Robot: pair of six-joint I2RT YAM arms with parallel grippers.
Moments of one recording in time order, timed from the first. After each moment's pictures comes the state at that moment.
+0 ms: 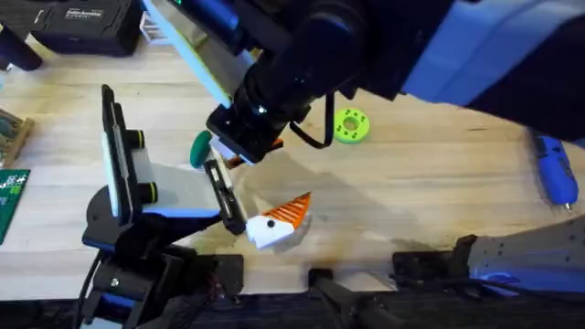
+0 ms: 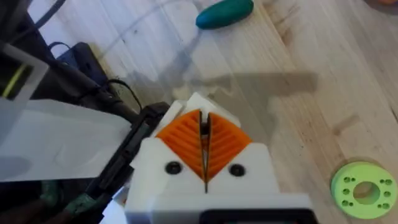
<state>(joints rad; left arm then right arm) -0.23 0.01 0.01 -0.03 0.92 -0.06 1.03 1.70 1.69 -1.05 -0.12 0.07</state>
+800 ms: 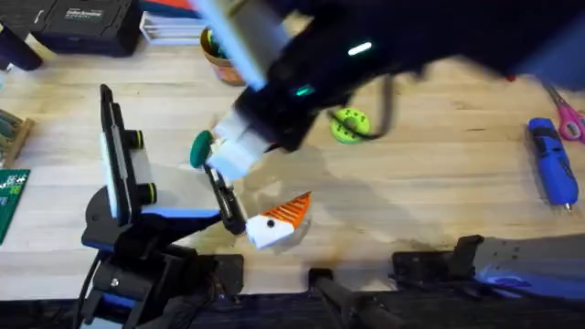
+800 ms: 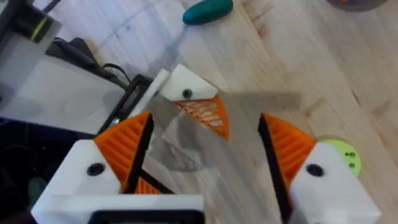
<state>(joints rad) -0.23 0.01 0.01 -0.03 0.92 -0.06 0.99 1.58 1.69 -1.13 -0.09 0.06</state>
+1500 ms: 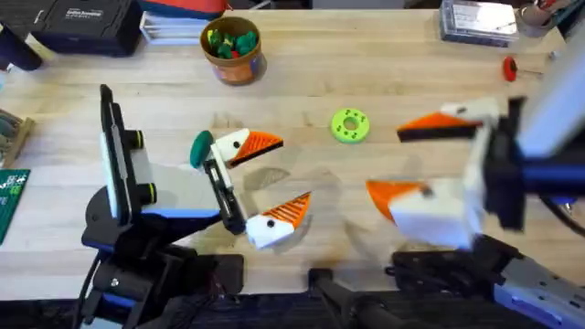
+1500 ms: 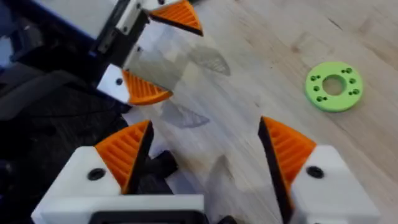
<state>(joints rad) -0.23 0.01 0.01 -0.03 0.92 -0.06 0.65 0.80 1.15 -1.17 -0.34 0.02</state>
